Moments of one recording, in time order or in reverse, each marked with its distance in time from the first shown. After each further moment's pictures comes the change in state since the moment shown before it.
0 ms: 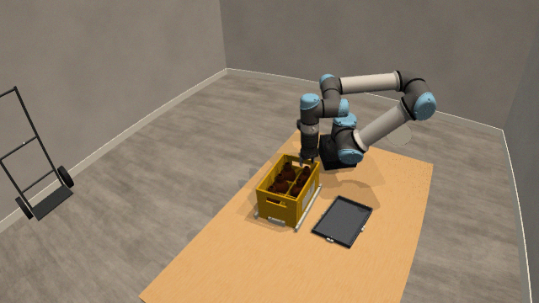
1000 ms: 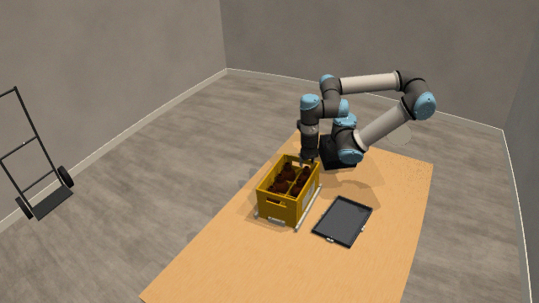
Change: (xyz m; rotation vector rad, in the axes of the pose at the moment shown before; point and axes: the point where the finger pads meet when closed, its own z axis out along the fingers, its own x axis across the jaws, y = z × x) arm 0.000 0.000 0.002 0.000 0.000 0.000
